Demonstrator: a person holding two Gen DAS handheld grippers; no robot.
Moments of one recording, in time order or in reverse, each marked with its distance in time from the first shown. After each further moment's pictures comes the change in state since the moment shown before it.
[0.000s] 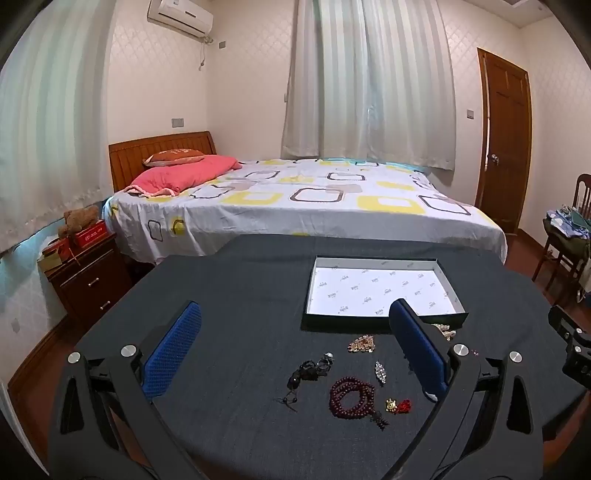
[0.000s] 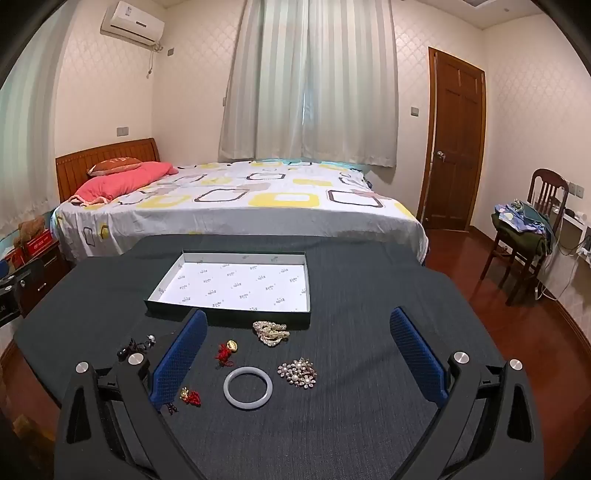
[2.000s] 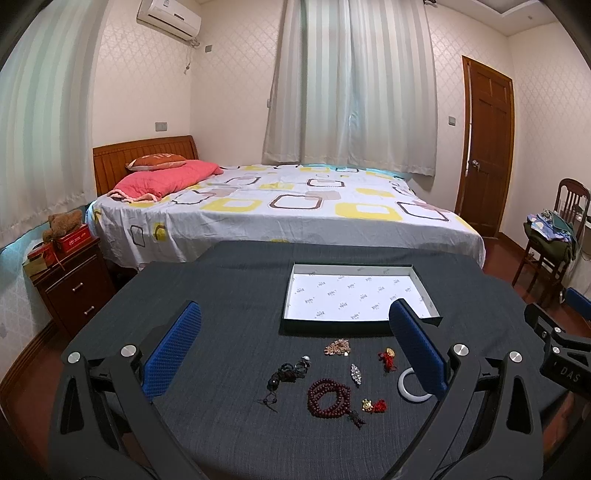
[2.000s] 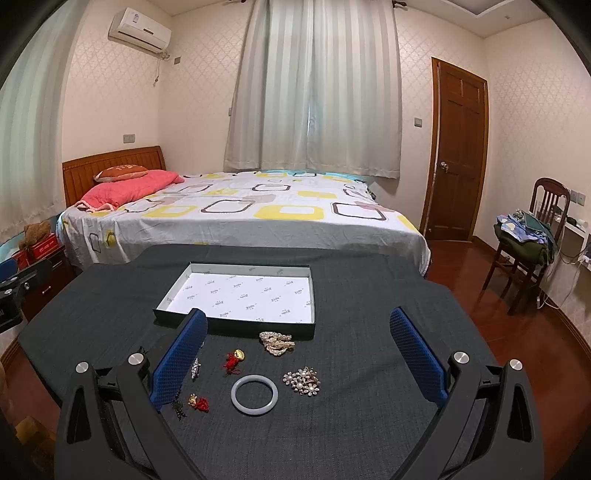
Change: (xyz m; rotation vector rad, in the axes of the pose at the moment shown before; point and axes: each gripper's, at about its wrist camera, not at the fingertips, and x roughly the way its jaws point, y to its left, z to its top) left arm -0.020 -0.010 0.016 -0.001 -0.025 -0.085; right arm -0.014 -0.001 0.019 -0.013 -0.034 0.017
